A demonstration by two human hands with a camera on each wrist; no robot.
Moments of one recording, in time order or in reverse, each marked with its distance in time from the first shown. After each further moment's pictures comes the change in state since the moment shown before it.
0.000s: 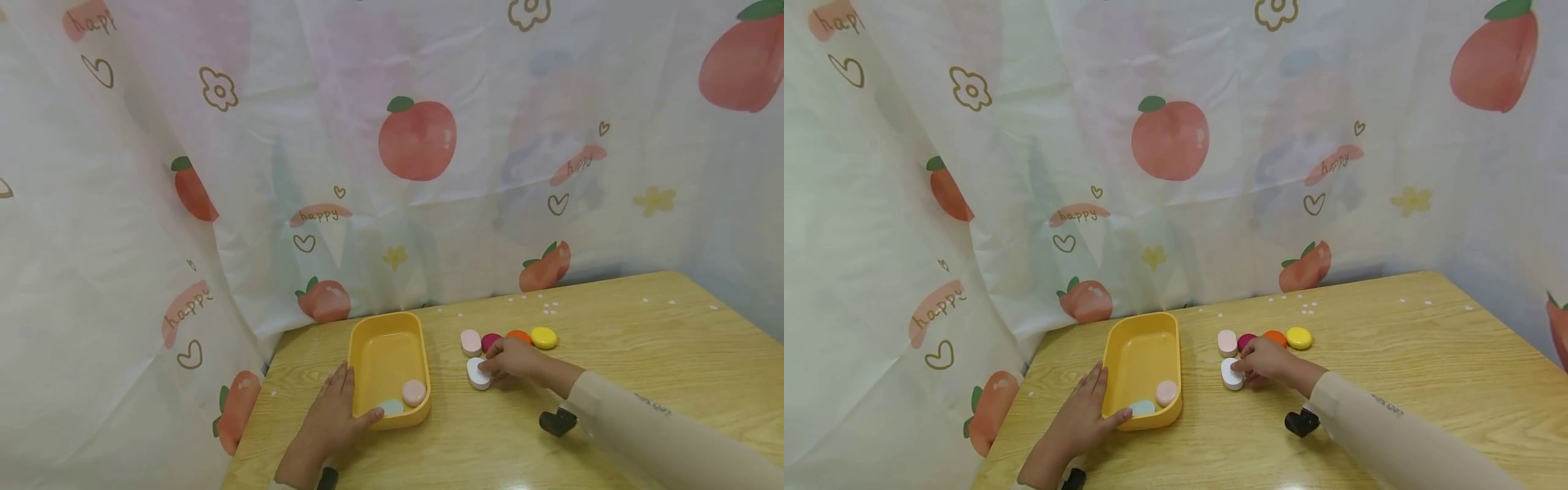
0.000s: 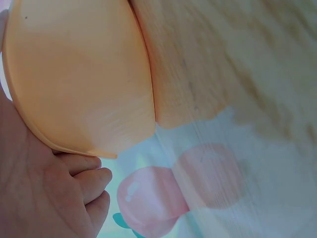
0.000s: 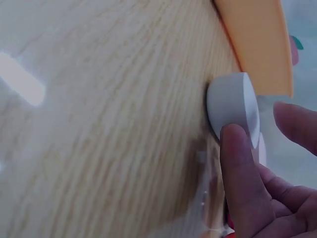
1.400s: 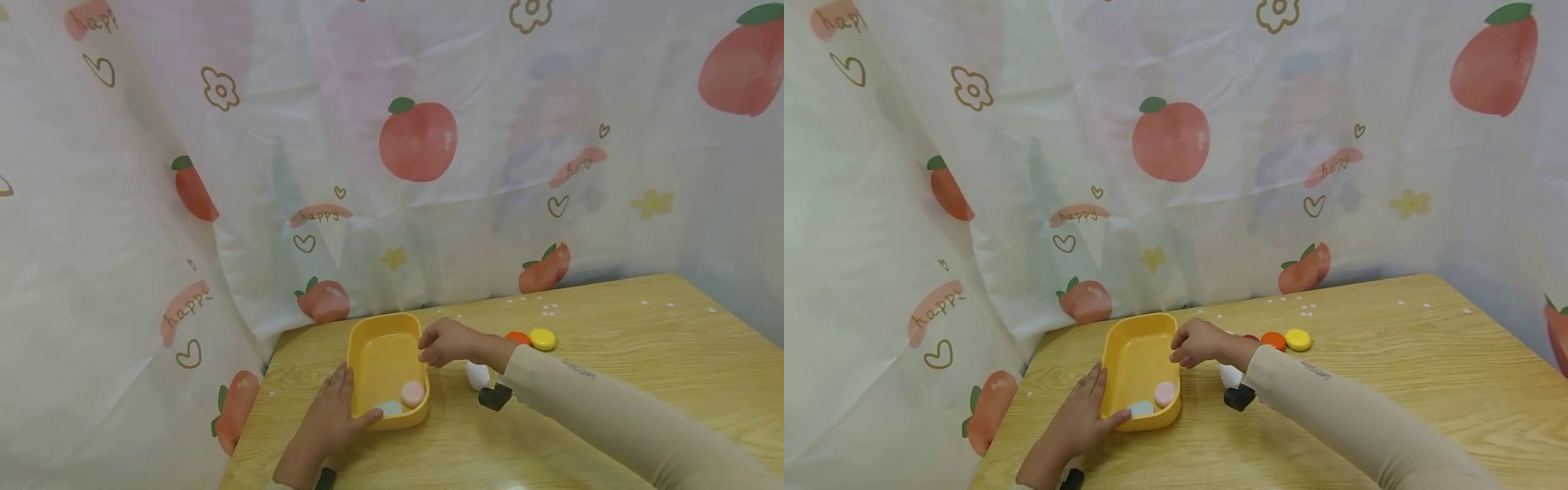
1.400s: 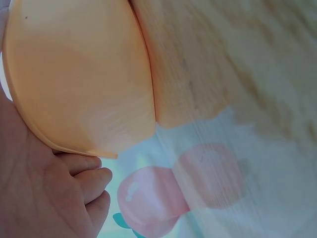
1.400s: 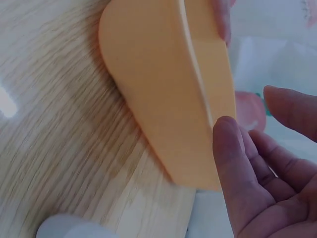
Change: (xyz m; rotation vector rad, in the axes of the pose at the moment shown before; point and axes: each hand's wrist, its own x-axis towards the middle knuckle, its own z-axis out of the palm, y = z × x) left_hand 0.001 -0.003 0.004 0.003 0.027 0.008; right_hand 0.034 -0.089 0.053 -0.033 -0.227 -0.183
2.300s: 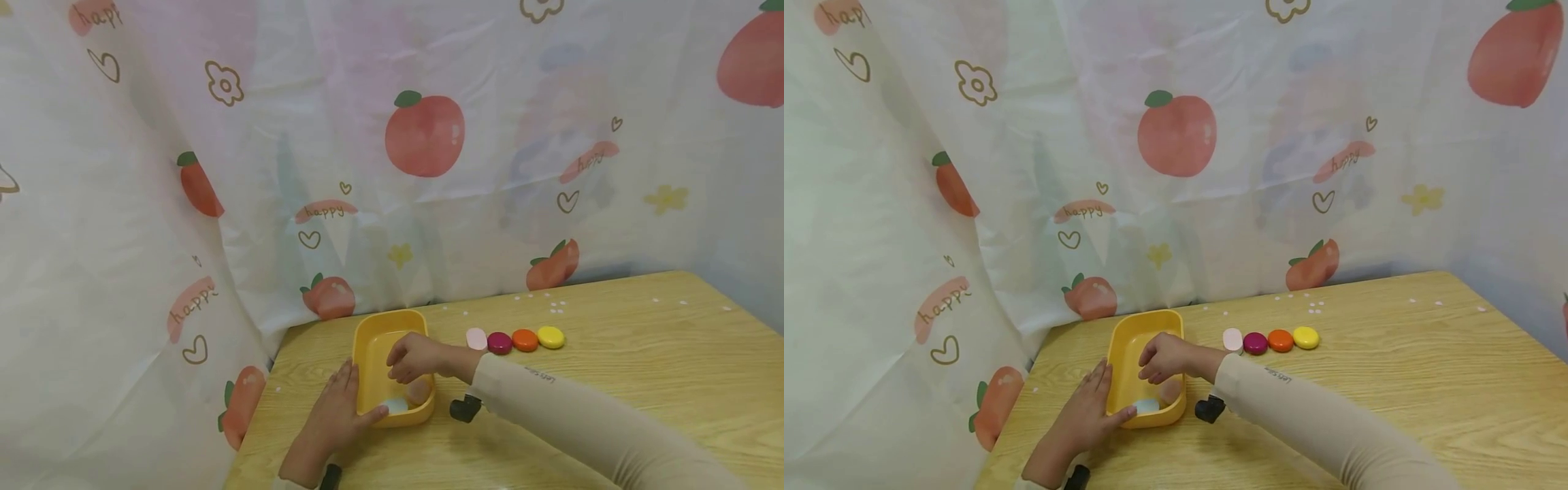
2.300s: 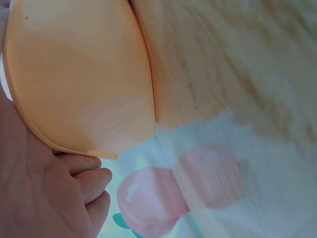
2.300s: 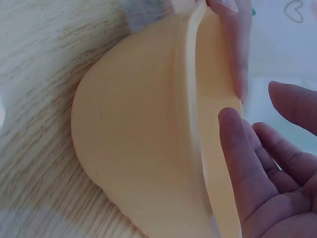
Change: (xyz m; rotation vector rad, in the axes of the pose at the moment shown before) left_hand -0.001 0.001 -0.003 0.011 -0.004 0.032; right_hand 0.027 -0.016 0.060 0.012 -0.120 -0.056
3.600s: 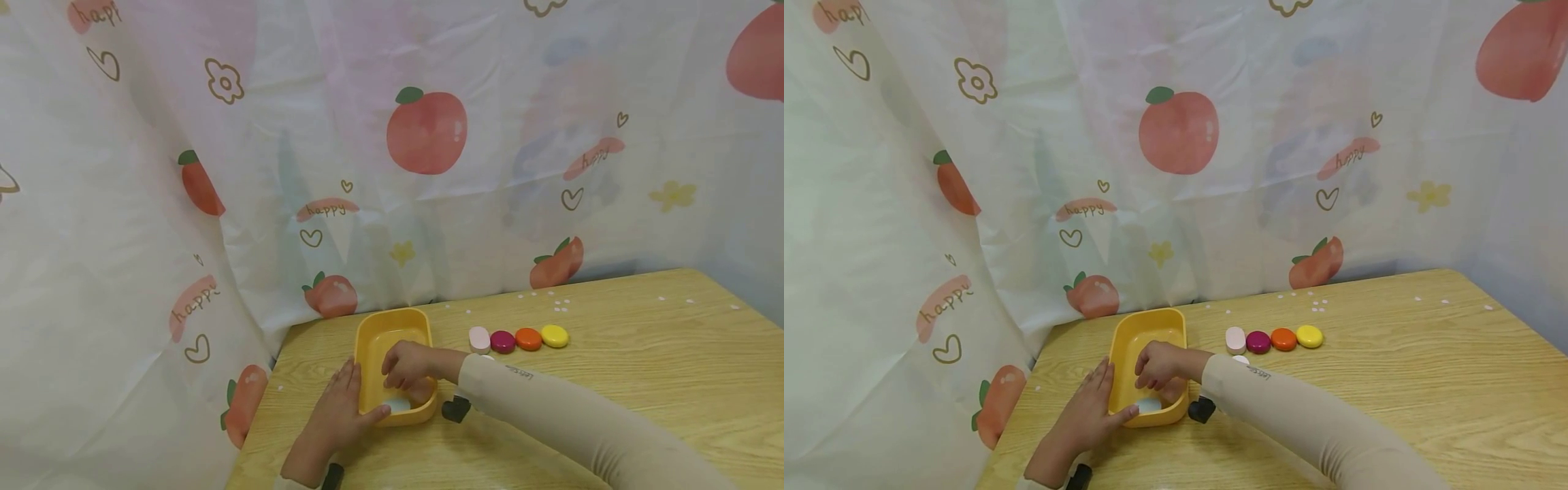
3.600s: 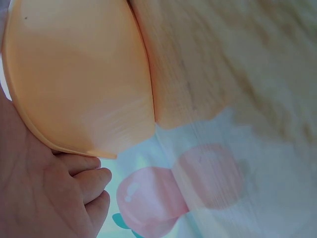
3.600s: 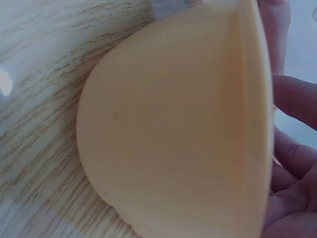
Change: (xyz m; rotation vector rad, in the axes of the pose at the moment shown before) left_hand 0.002 -0.001 0.000 0.000 -0.016 -0.008; right_hand 0.017 0.001 0.015 -0.201 -0.049 0.080
